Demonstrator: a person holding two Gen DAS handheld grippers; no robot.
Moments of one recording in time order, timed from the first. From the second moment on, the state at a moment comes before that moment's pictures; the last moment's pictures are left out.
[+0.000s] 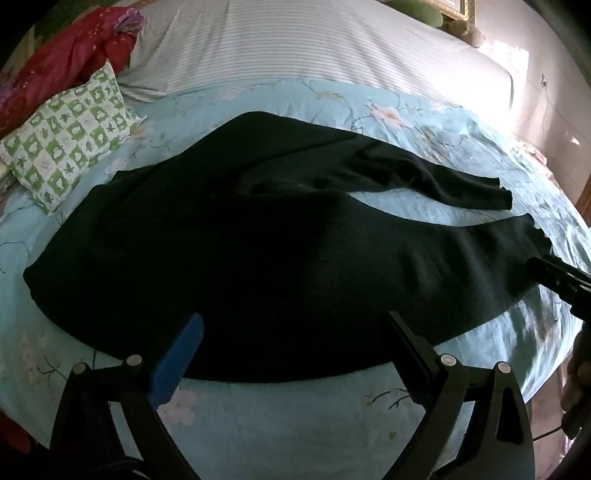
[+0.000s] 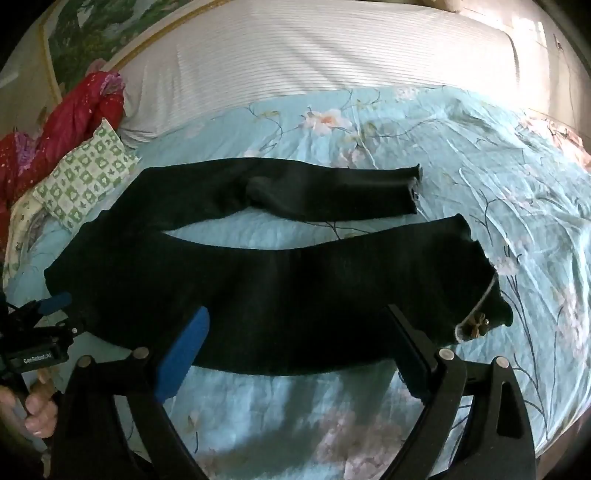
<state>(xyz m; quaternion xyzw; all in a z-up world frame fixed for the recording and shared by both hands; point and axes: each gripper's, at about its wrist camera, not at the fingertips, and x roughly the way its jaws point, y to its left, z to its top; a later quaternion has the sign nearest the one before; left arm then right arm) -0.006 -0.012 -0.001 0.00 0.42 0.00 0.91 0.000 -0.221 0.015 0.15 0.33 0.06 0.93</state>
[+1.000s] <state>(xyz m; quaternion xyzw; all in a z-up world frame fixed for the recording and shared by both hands) -0.007 -0.014 -0.006 0.00 0.42 0.01 0.91 0.002 -0.211 0.016 0.14 0.33 0.07 0.93</state>
